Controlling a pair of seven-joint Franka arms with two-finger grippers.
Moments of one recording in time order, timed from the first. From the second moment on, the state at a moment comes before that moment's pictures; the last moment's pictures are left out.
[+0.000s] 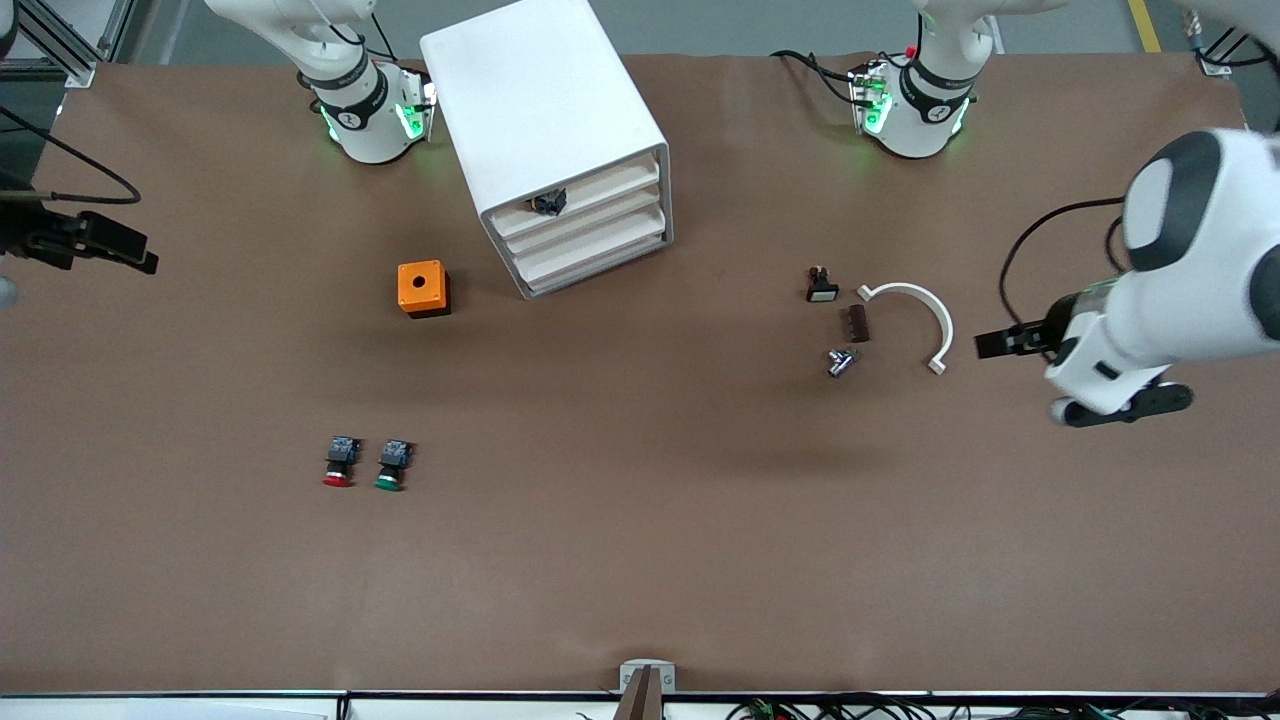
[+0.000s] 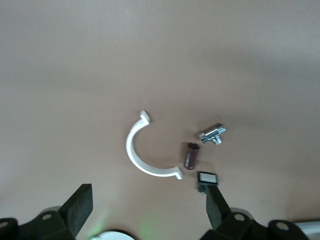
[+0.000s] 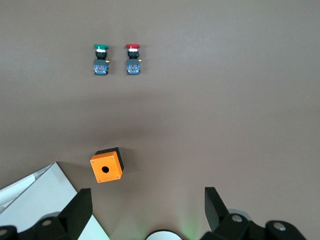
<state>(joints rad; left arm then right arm) -0.03 0.35 -0.18 -1.50 0.04 1.54 -0.42 -0.03 0.07 -0.03 -1.52 0.01 1.44 0.01</state>
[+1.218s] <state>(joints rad) -0.43 0.68 -0.19 -1.44 -0.41 1.65 -1.73 0.01 0.51 -0.03 -1.53 0.05 1.76 0.05</state>
